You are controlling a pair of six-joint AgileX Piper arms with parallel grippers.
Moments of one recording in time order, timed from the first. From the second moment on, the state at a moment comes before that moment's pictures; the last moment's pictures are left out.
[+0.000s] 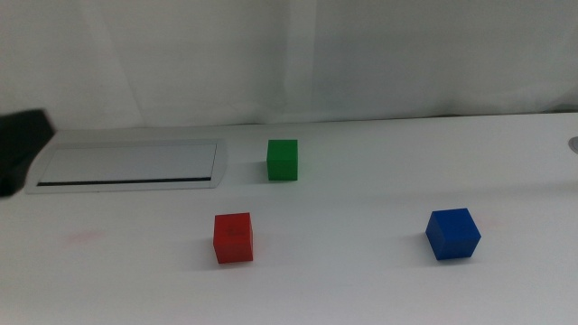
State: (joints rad) left arm -0.03 0.64 -0.76 -0.25 0.55 0.01; right arm 0.06 0.00 0.00 -0.09 0.09 0.26
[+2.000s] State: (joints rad) left arm -0.62 1.86 -1.15 0.28 0.74 -0.89; right arm 0.06 0.00 0.00 -0.08 0.09 0.27
